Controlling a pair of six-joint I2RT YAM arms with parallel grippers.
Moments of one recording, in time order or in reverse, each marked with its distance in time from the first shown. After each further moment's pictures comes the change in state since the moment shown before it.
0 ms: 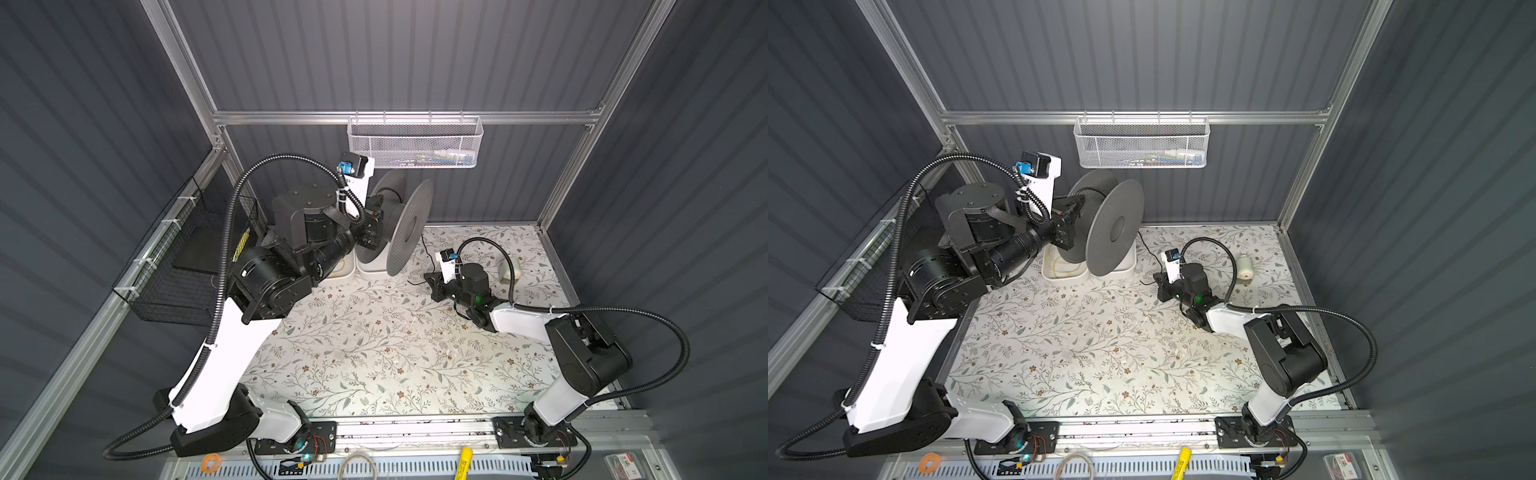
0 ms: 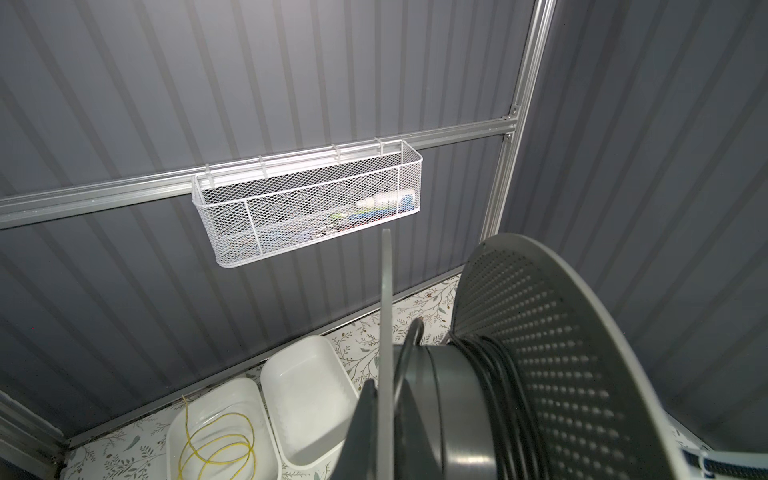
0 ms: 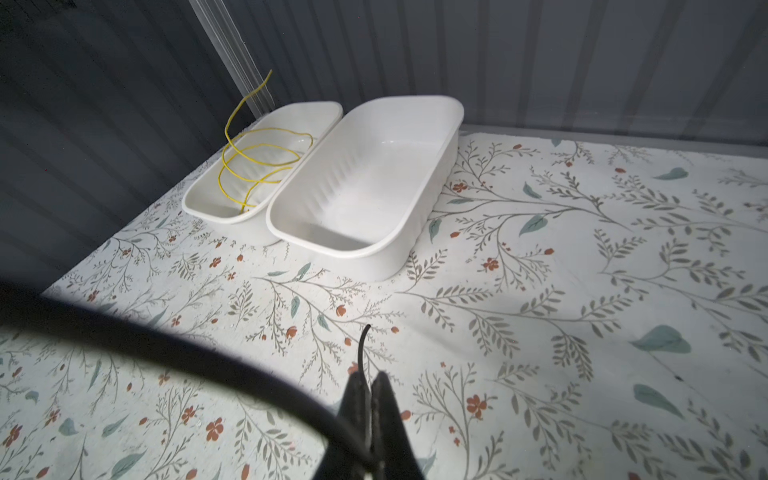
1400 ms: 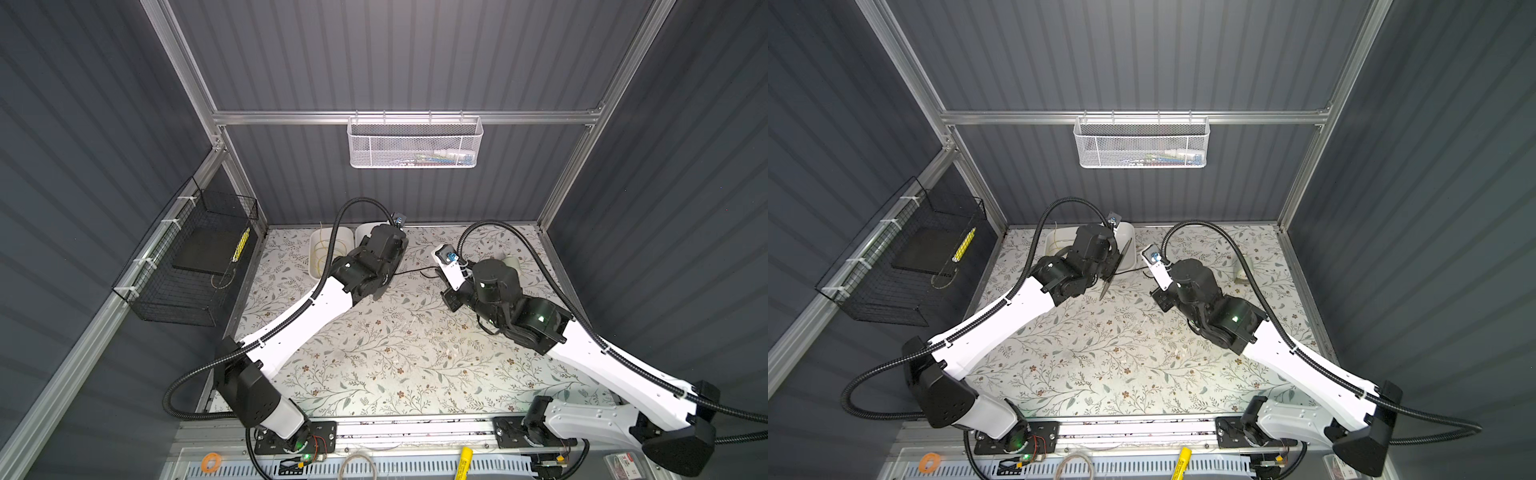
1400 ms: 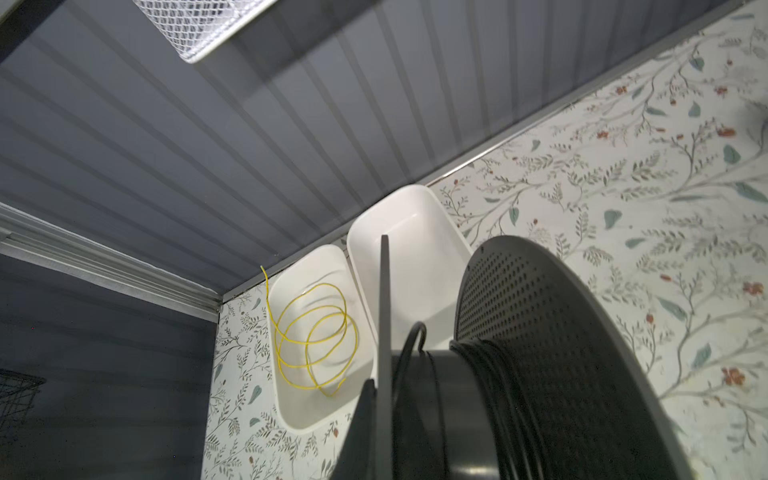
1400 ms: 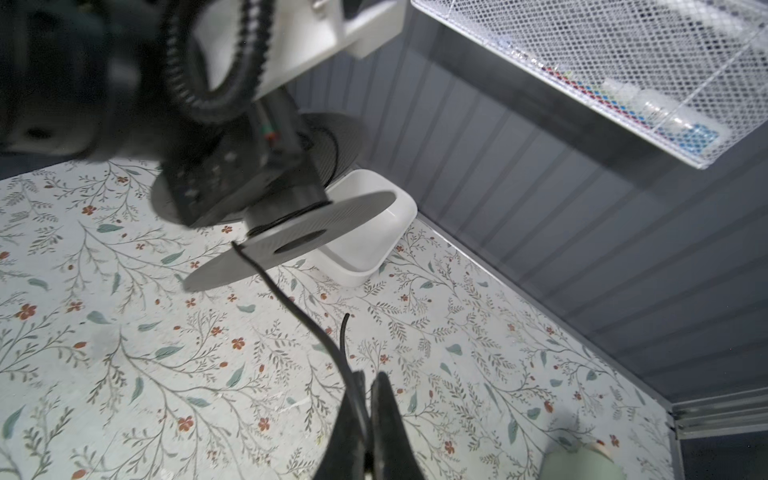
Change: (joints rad) left arm 0.067 0.102 -0.623 0.228 -0.271 0.166; right arm 0.345 -0.468 0.452 -0.925 0.542 -0.406
